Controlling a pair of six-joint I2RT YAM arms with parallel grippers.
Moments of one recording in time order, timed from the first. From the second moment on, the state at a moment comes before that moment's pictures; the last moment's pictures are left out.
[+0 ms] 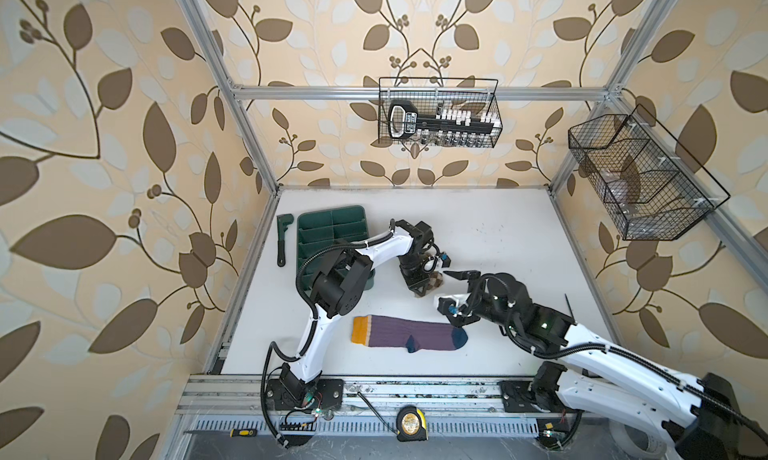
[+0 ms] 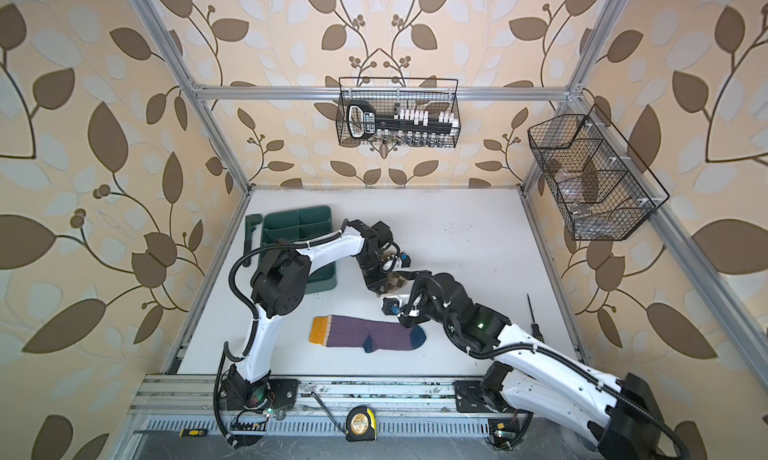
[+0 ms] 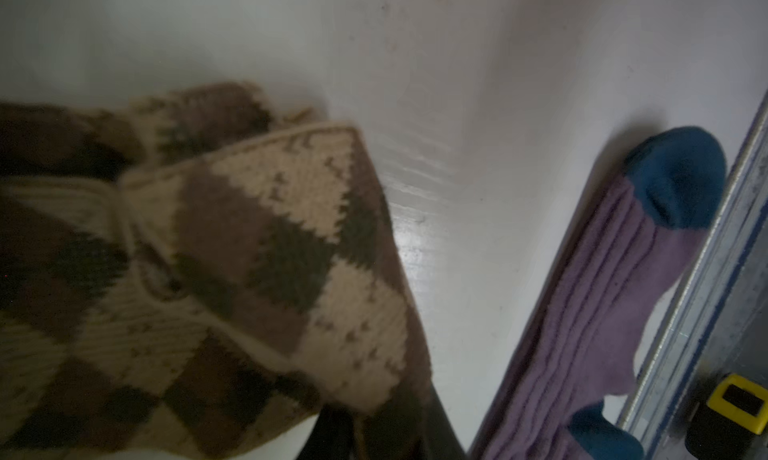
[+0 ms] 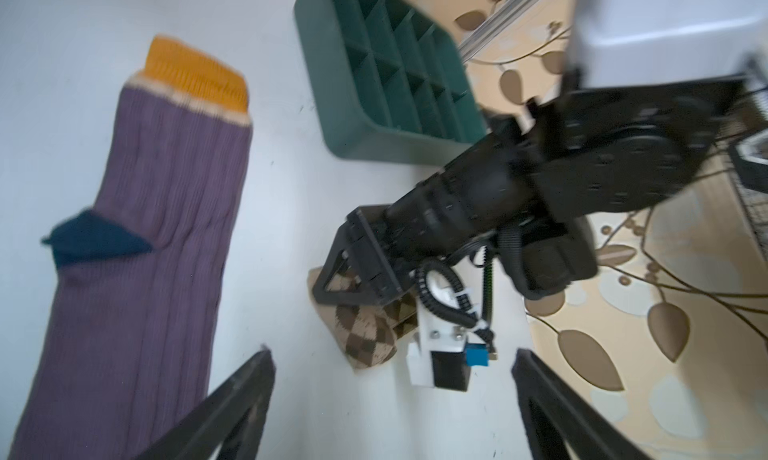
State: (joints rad) left arm -0.66 2.22 1.72 -1.08 0.44 0.53; right arm 0.84 0.98 0.58 -0.17 0.06 -0.95
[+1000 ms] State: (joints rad) left arm -0.65 2.21 1.69 -1.08 0.46 0.49; right arm 0.77 1.66 0.78 -0.02 0.24 -1.18
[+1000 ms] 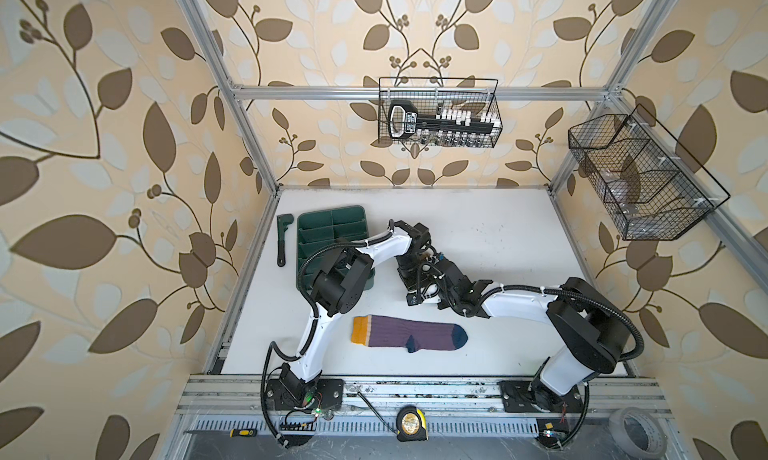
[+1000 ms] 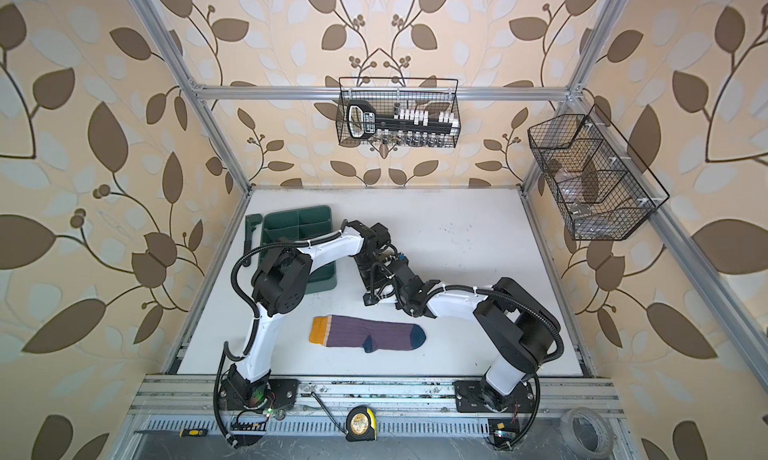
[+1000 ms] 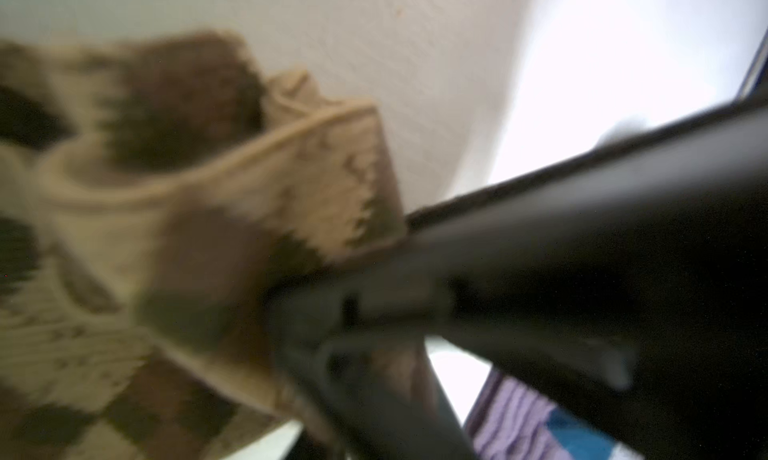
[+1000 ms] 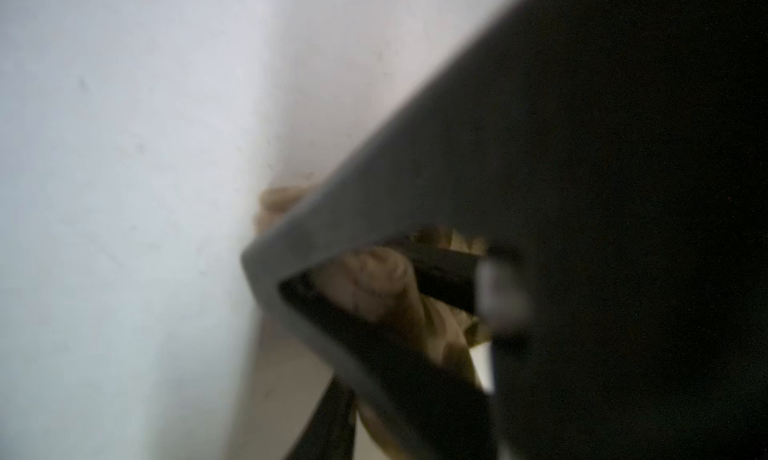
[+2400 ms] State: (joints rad) left arm -1.11 1.39 0.83 -0.37 -0.46 0.73; right arm 0.58 2.05 1.49 -0.90 -0.28 -0.85
